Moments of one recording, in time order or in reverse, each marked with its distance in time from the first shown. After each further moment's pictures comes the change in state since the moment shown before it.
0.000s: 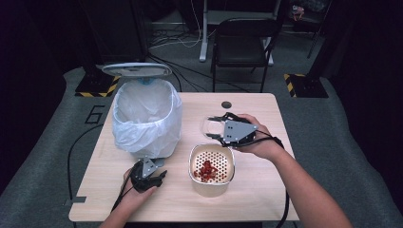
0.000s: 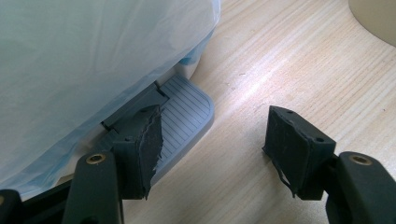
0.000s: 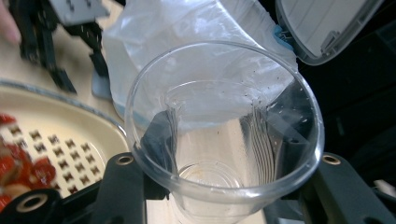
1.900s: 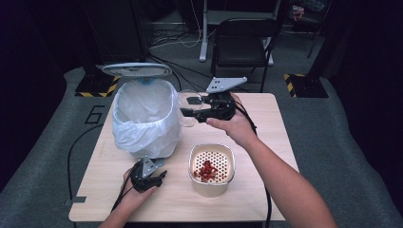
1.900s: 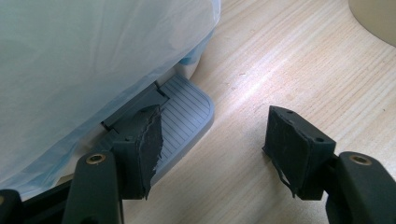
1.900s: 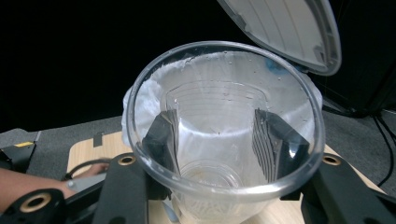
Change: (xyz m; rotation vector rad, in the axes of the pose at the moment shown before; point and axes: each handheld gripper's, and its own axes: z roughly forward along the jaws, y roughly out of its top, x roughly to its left) left arm 0.000 0.000 0.000 0.000 -0.001 -0.008; right arm -0.058 0.066 0.032 -0.128 0.128 0.742
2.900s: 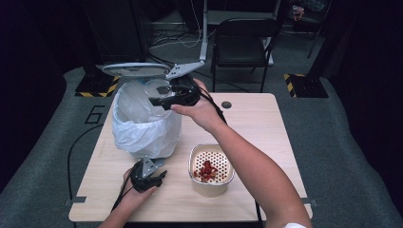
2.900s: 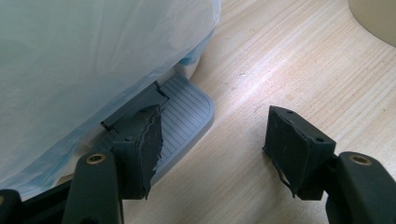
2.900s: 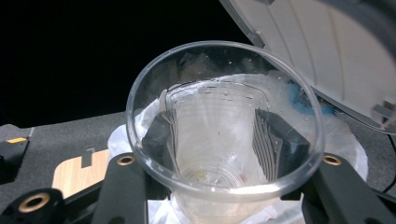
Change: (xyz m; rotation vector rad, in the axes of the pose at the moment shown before) left arm 0.002 0.001 -0.001 0.001 0.001 0.021; right arm 0.005 0.045 0.081 0.066 -0.004 -0.020
